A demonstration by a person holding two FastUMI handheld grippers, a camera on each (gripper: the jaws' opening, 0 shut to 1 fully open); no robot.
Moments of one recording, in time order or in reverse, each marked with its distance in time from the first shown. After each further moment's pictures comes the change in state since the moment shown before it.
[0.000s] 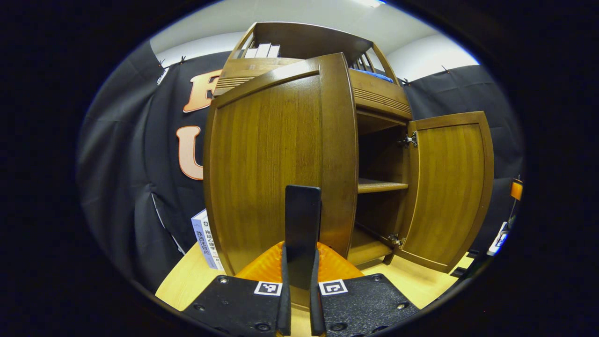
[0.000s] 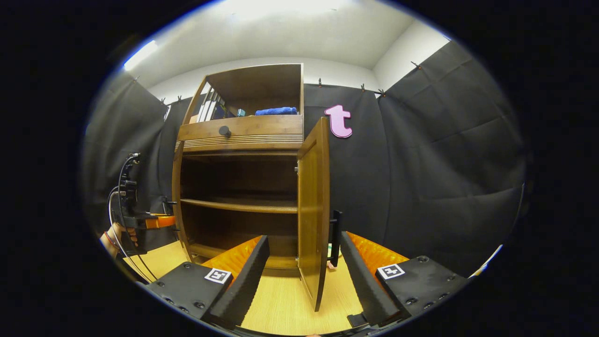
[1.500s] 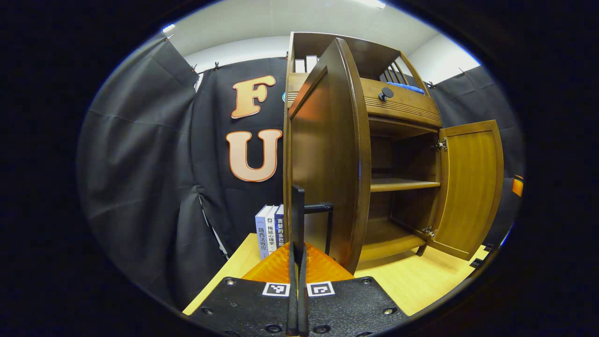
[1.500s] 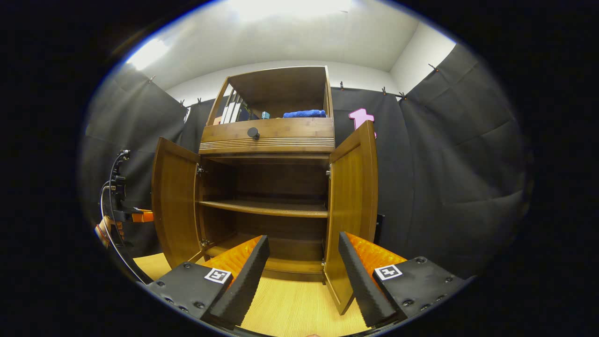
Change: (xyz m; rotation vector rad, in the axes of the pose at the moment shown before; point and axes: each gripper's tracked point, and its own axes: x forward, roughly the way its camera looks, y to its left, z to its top) left arm -0.088 0.119 -0.002 0.022 -0.012 0.194; right arm 0.014 0.062 0.002 -0.011 -0.036 0.123
